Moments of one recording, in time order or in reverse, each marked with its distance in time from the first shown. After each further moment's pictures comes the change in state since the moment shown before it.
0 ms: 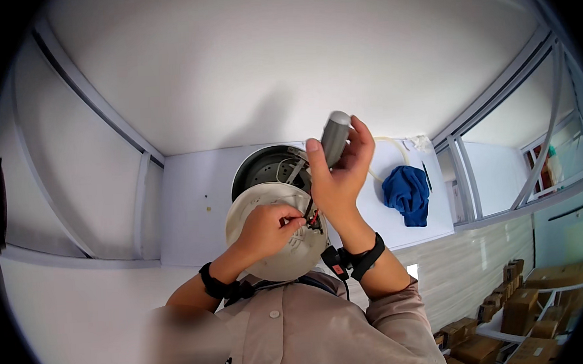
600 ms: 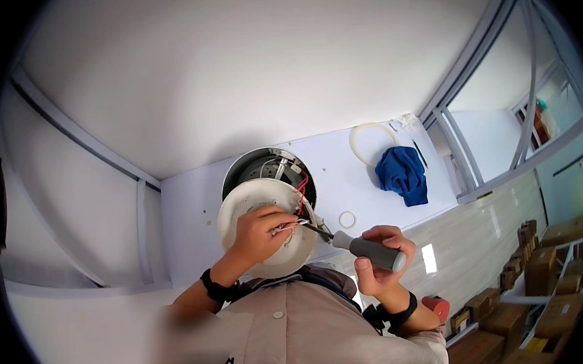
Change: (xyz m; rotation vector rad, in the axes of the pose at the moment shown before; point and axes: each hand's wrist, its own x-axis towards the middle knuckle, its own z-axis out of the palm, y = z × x) left_hand 0.002 -0.016 -0.001 0.151 0.122 0.491; right_hand -0.134 -0.056 -0.146 -0.123 -0.066 -0.071
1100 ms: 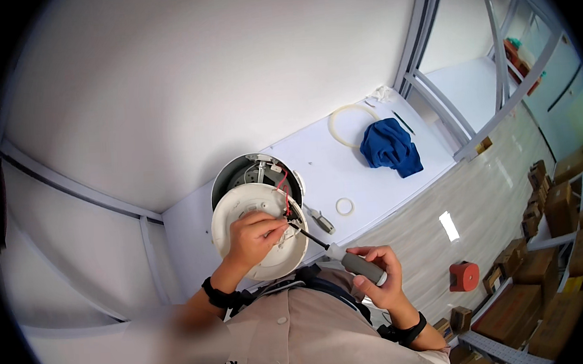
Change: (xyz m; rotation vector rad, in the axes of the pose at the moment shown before) left_hand -0.003 -0.014 0.003 0.043 -0.037 0.174; right_hand -0.087 -0.027 -0.022 0.246 -0.041 0.542
